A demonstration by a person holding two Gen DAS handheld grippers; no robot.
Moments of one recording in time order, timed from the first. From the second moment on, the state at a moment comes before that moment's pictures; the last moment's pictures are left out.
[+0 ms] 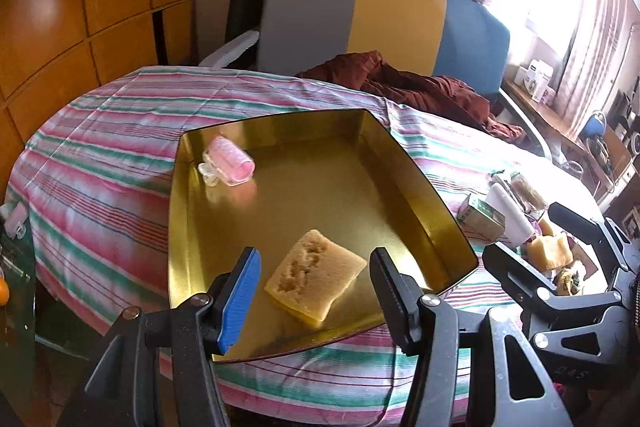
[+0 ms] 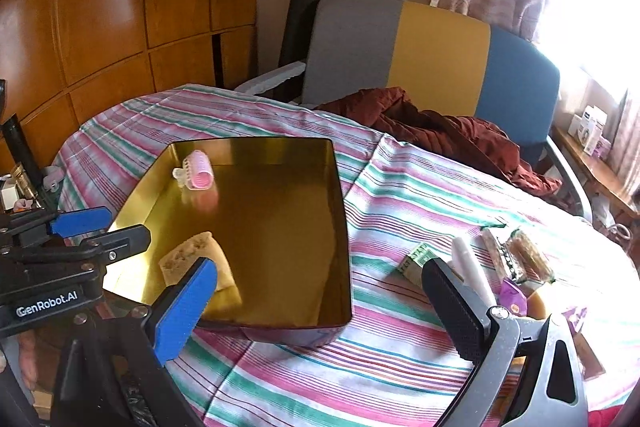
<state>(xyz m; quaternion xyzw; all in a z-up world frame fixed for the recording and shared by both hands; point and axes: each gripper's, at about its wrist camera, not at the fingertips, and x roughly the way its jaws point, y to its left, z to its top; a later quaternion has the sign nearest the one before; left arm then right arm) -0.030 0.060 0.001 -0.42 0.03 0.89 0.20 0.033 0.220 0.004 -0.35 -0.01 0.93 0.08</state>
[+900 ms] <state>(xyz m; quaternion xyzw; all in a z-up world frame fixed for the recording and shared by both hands) 0.004 0.194 0.015 -0.33 0.21 0.87 0.29 0.086 0.402 0.002 -0.37 0.03 0.89 0.26</state>
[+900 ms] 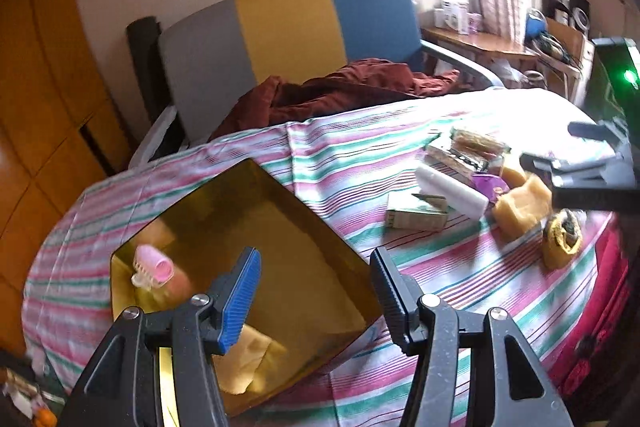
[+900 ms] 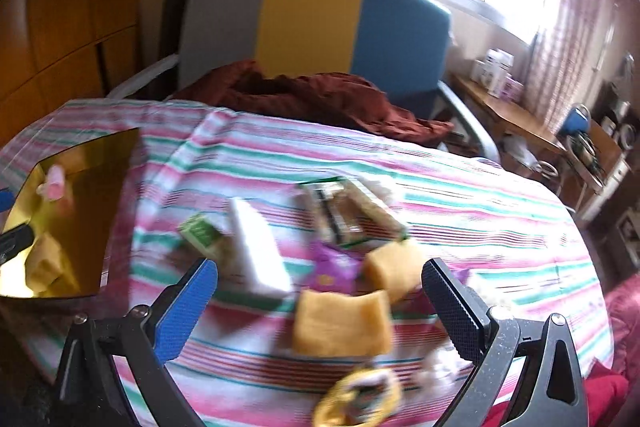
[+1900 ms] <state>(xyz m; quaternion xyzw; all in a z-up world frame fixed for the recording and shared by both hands) -0.024 0.299 -0.033 -0.47 0.16 0.78 0.38 0.118 0.507 -0.011 -0.32 0.20 0.87 0.31</state>
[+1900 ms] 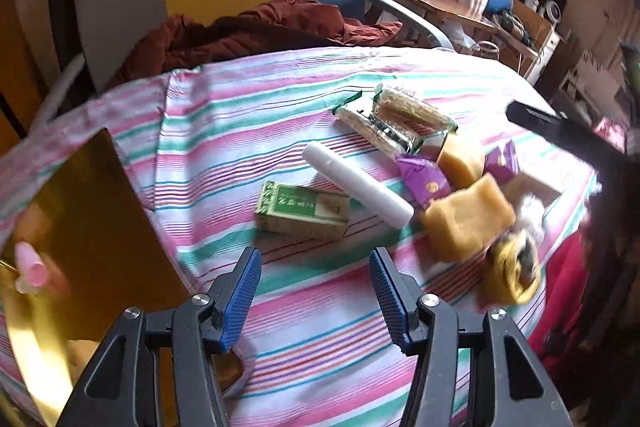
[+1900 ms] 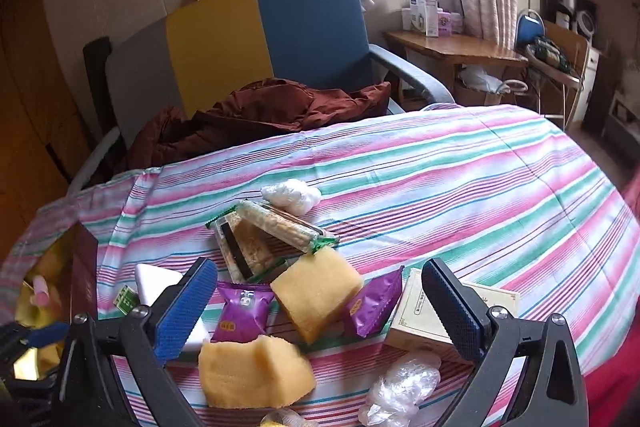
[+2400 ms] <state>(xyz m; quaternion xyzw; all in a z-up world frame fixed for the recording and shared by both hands) -0.076 0.362 -0.056 -0.55 0.07 0.74 0.38 0.127 0.519 -0.010 -0.30 0.24 0.87 0.31</state>
